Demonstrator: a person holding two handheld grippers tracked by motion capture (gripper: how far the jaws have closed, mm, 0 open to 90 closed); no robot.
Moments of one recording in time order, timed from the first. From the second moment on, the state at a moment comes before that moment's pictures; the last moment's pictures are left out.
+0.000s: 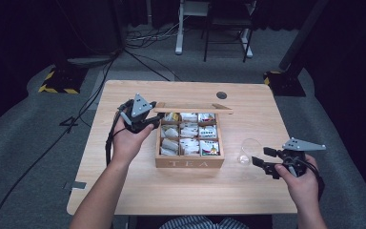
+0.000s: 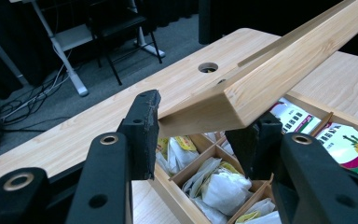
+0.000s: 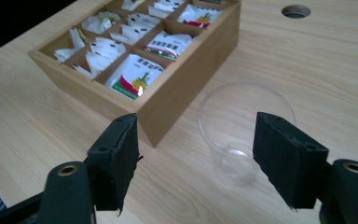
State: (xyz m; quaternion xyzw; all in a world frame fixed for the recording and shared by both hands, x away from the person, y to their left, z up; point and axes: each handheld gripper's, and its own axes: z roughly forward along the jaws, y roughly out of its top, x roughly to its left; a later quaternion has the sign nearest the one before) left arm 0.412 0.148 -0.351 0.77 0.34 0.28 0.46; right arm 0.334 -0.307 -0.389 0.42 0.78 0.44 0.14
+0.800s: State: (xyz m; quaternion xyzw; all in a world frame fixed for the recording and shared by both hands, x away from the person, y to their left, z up) left arm 0.415 0.149 -0.350 0.78 0.34 0.27 0.46; right arm 0.374 -0.206 -0.384 0.35 0.81 0.44 0.13
